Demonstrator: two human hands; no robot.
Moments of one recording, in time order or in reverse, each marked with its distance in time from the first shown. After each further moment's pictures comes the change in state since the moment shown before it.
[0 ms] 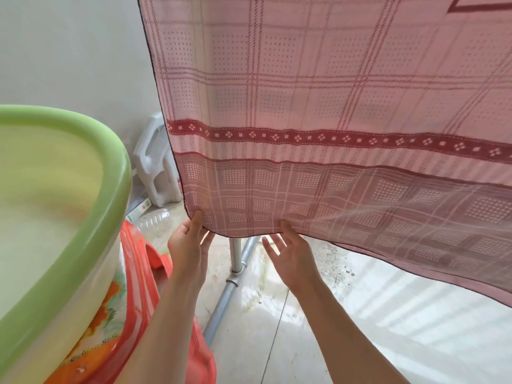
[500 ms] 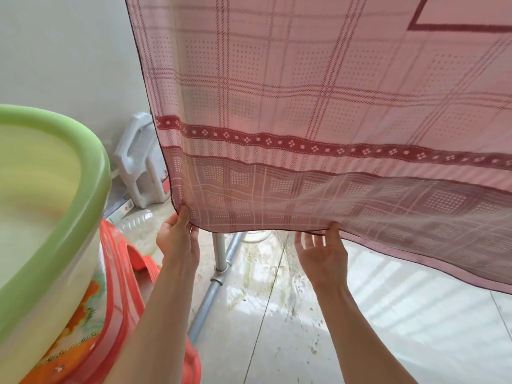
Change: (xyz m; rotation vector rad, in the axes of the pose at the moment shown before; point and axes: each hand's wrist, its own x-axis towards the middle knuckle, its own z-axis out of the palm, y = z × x) left_hand 0.009 -0.003 0.019 -0.166 0.137 -0.019; right_hand -0.025 -0.054 -0.040 0.417 0.037 -0.176
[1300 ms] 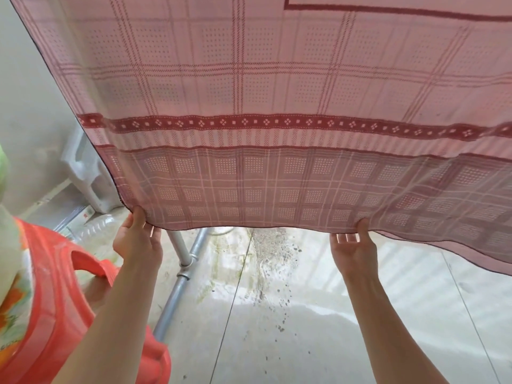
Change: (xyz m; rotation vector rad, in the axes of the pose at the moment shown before) left_hand -0.017 -0.022 0.010 0.087 0.065 0.063; right_hand -0.026 -0.130 -0.044 -0.031 0.157 -0.284
